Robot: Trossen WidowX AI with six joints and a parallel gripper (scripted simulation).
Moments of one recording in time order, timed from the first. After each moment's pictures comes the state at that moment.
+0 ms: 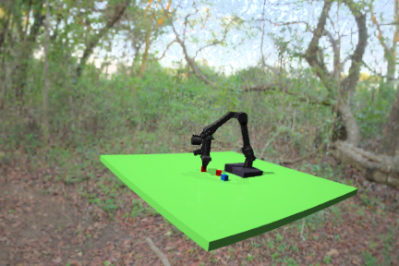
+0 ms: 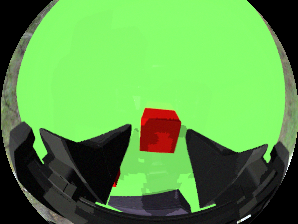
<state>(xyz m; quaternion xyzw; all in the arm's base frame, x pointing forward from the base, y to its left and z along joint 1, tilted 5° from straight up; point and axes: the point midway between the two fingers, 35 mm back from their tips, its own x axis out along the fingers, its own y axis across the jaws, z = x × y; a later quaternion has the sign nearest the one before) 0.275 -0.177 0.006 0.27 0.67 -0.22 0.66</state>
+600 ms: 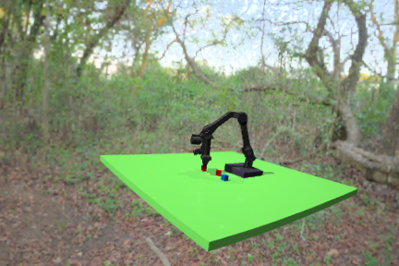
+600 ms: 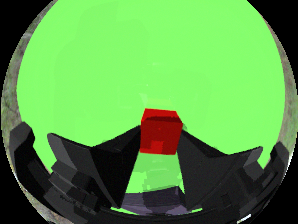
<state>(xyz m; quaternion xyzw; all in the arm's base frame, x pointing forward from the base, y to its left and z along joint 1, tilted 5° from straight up) 0.275 -0.177 0.011 0.27 0.67 -0.22 0.65</state>
